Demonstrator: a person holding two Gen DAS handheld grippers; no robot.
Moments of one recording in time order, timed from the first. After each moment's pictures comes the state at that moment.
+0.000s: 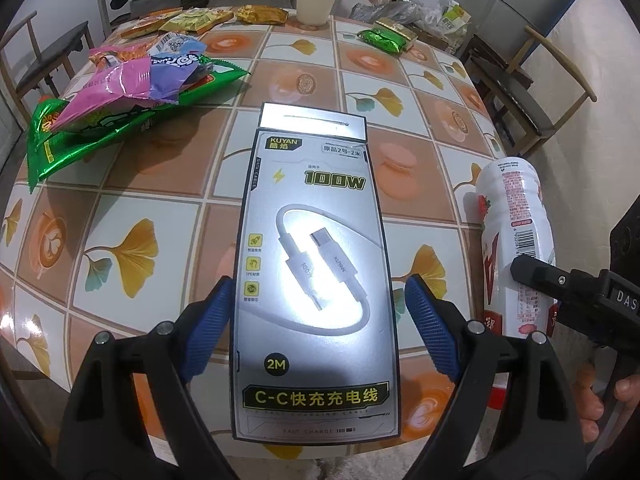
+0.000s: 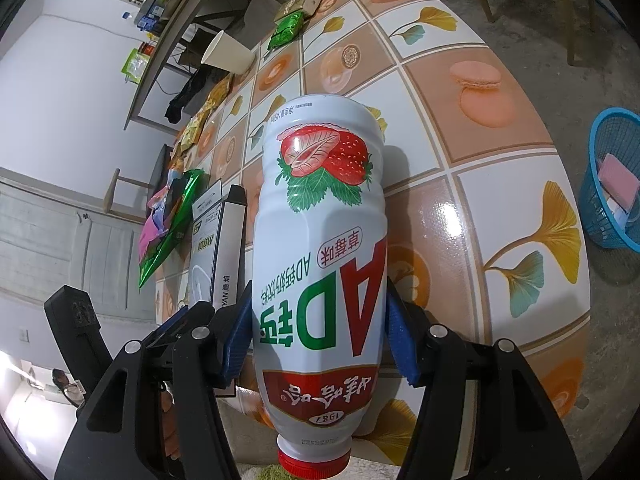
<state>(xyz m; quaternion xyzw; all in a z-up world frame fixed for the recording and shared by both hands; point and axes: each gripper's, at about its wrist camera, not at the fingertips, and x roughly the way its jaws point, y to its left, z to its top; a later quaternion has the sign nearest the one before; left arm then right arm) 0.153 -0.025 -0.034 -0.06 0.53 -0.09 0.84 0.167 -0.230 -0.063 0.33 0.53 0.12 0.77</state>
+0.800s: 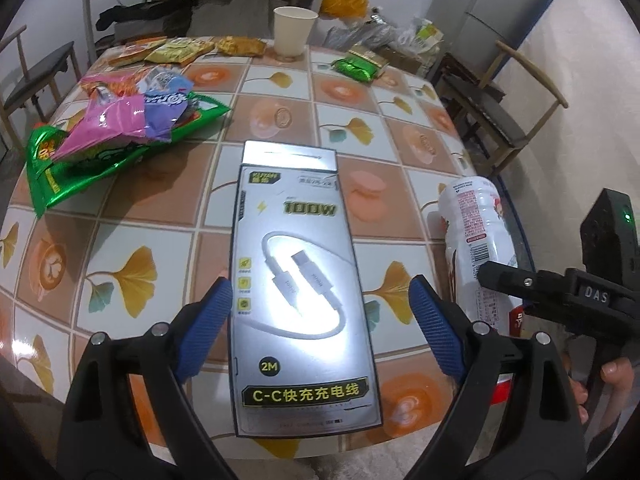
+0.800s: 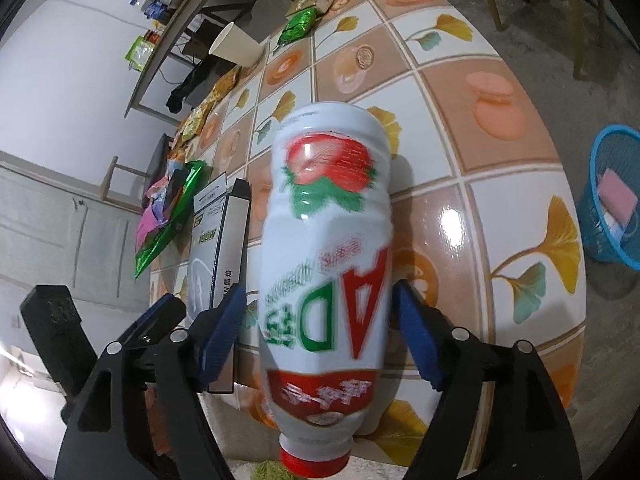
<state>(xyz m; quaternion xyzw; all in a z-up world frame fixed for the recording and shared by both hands) 0.144 -0.021 -0.013 -0.07 0.48 -0.14 0.86 0.171 -0.220 -0.056 0.30 0.54 0.12 0.78</state>
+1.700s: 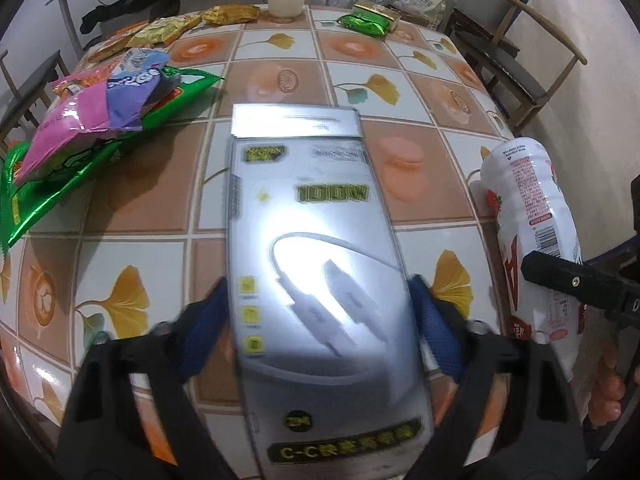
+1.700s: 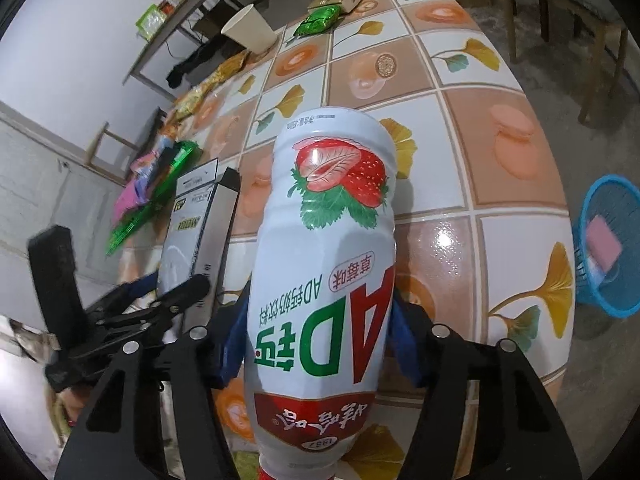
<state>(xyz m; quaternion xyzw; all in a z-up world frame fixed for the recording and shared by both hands) 0.176 -0.030 -0.049 0.00 0.53 -0.13 0.84 0.179 -0.212 -0.058 0.23 0.54 0.13 0.80</state>
